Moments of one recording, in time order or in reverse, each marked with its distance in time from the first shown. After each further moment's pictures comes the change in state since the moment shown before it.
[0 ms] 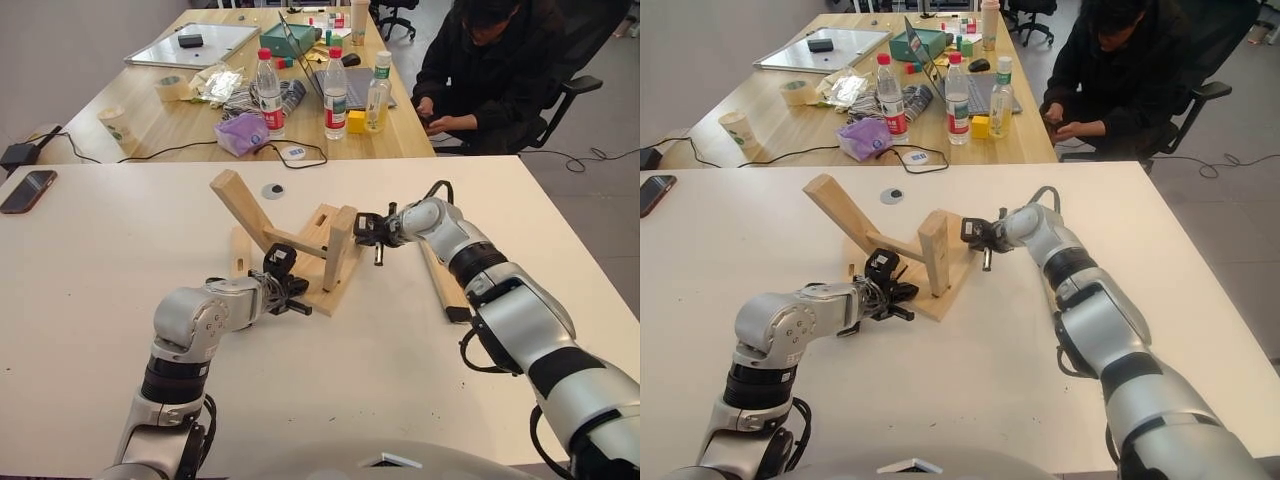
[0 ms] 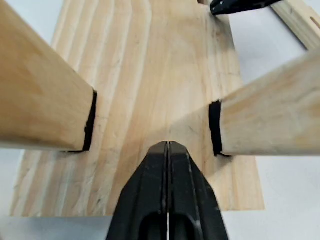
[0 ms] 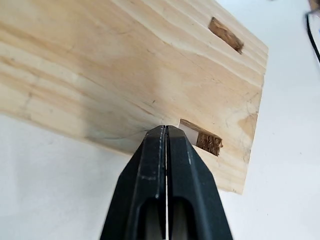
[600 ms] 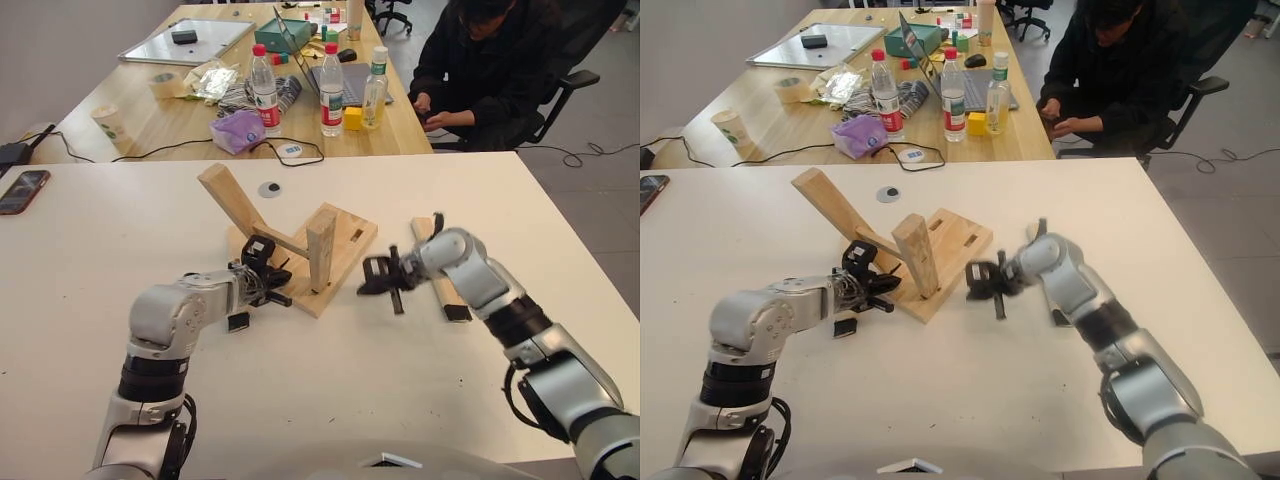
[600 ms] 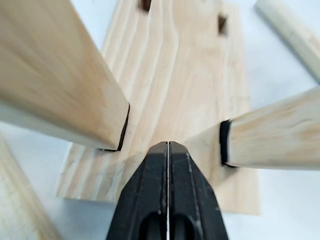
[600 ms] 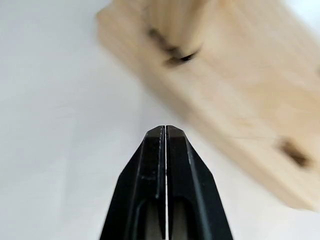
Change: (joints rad) left arm -0.001 0.080 0.142 -0.056 -0.024 0.004 -0.152; right arm 0.248 -0.148 -0.130 -0.661 0.162 0.324 0.156
